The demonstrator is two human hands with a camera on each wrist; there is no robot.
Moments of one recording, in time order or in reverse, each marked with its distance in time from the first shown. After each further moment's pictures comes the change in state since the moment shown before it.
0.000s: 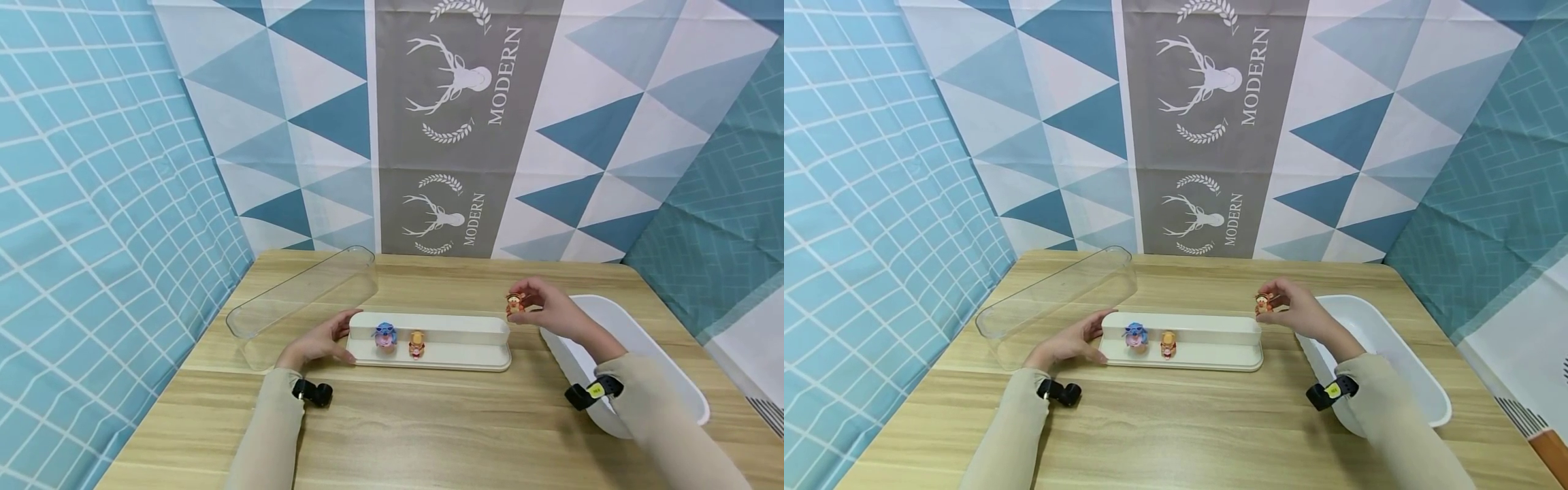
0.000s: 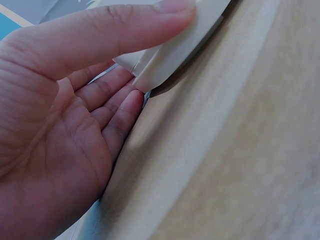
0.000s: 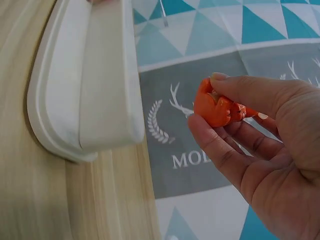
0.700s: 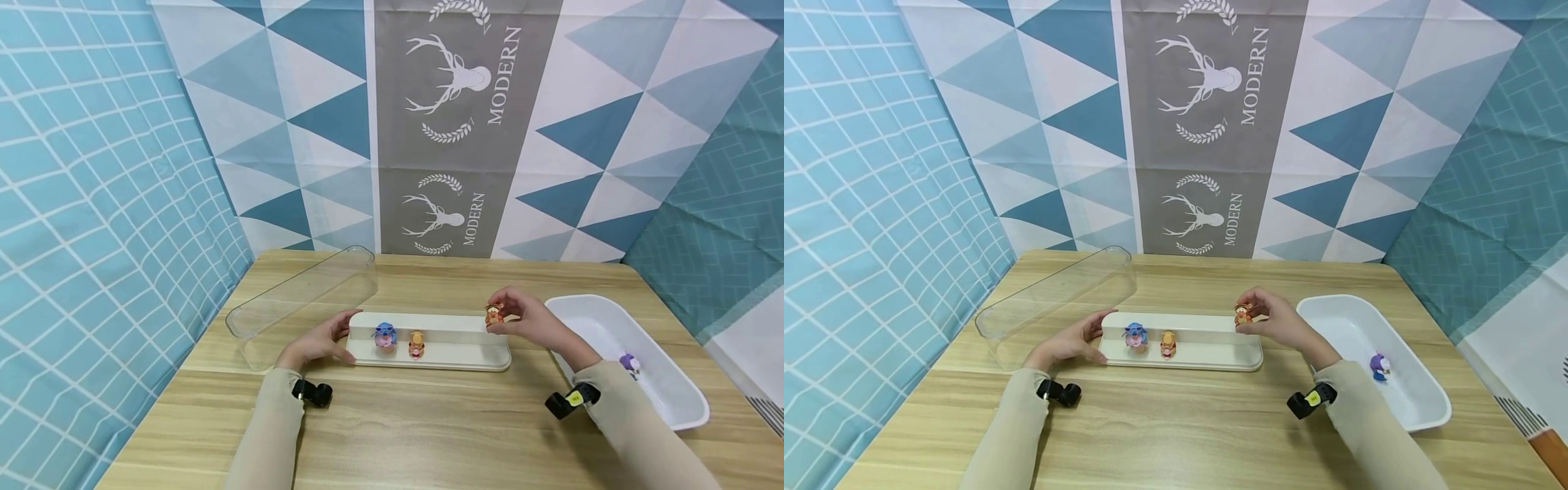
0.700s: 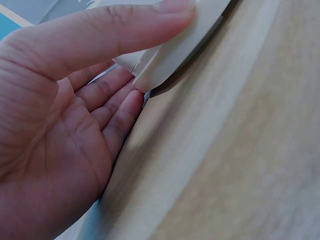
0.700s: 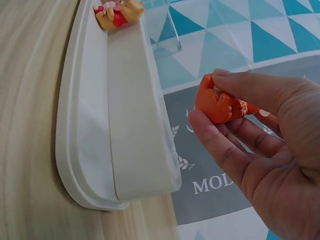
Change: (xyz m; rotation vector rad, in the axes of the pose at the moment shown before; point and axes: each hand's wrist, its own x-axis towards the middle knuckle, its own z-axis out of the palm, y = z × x) left_hand 0.000 0.000 0.001 -0.004 0.007 -0.013; right_hand 0.006 0.004 0.034 0.154 -0.057 -0.041
